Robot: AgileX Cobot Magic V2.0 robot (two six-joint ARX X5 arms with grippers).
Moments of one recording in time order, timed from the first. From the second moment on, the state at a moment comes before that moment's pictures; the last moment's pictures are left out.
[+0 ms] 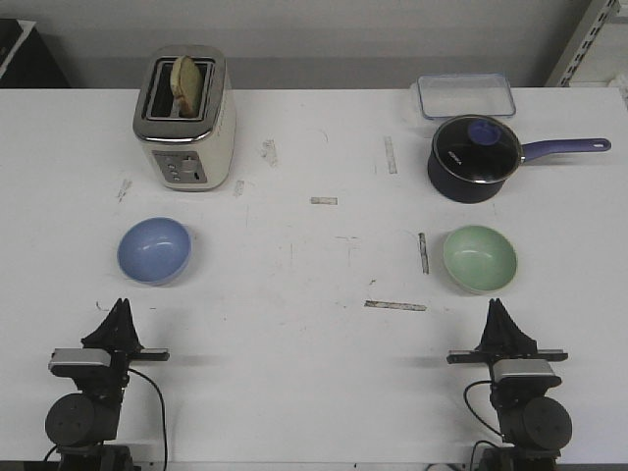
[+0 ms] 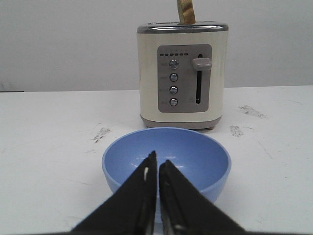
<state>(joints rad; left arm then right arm) -0.05 0.01 0.03 0.17 -0.06 0.03 0.03 0.00 0.01 0.08 0.00 0.03</state>
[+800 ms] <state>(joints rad) -0.05 0.01 0.03 0.17 -0.06 0.03 0.03 0.02 0.13 0.04 0.03 0.03</state>
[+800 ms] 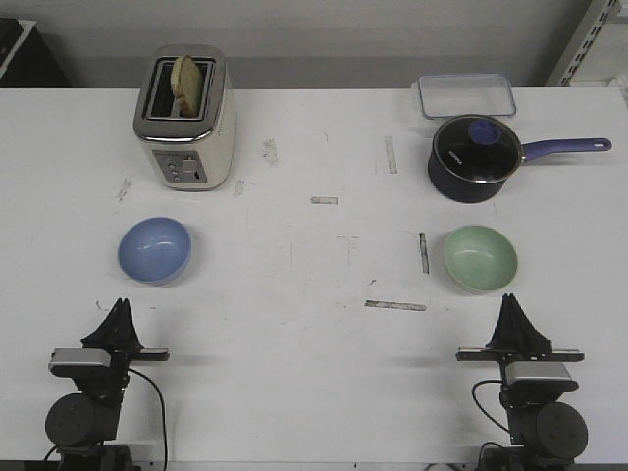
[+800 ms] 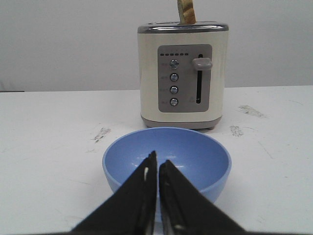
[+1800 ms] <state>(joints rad) -0.05 0.01 0.03 0.17 -0.06 0.03 0.03 0.81 0.69 -0.18 0.02 0.03</state>
